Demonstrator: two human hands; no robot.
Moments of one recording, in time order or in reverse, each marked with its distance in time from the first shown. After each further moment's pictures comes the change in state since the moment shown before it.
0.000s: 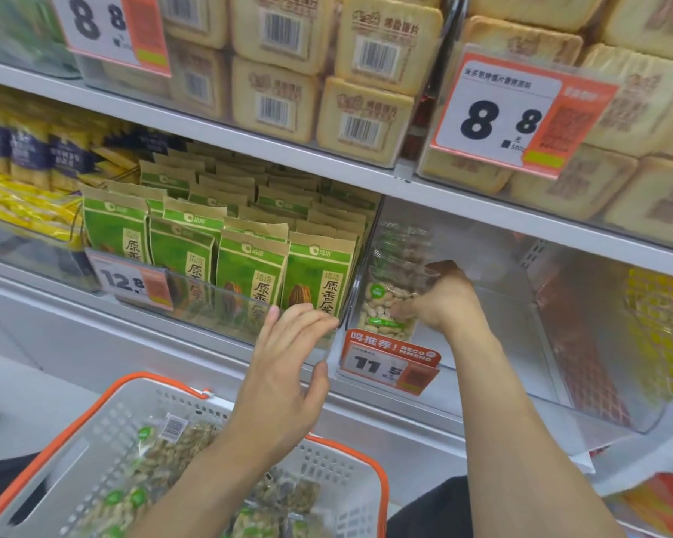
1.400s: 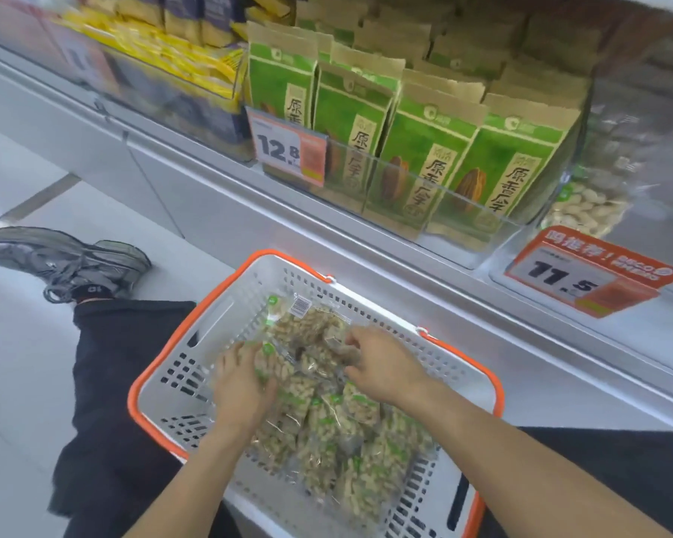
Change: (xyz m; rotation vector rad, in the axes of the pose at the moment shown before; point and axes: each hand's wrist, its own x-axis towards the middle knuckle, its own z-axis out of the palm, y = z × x) left_hand -0.241 -0.160 -0.039 0.379 -0.166 -1.050; right_hand -0.128 0.036 0.260 -0.441 -0.691 -0.507
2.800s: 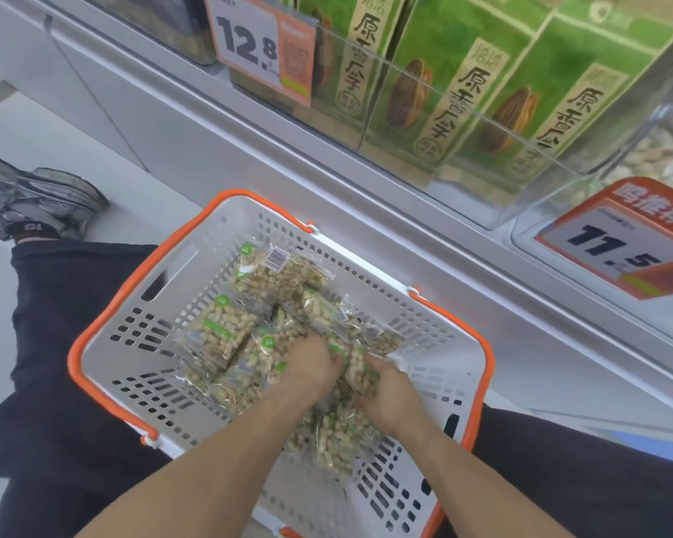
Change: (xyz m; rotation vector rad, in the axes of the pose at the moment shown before) left_hand -0.004 0.088 0.089 0.025 -0.520 -0.109; right_hand -0.012 0.101 0.123 0.322 -0.051 0.330
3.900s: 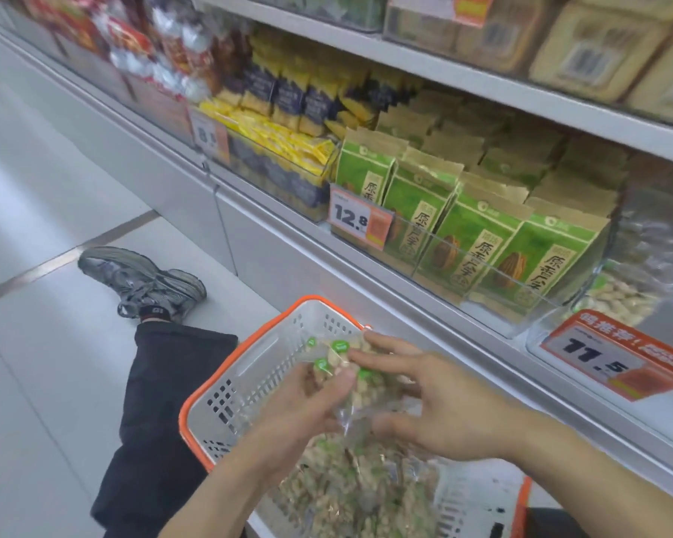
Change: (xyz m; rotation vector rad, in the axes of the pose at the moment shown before) left_hand -0.168 -0.014 -0.161 -1.205 -0.009 0.346; right_hand -0.138 -0.199 -0.164 -0.245 -0.141 -0.714
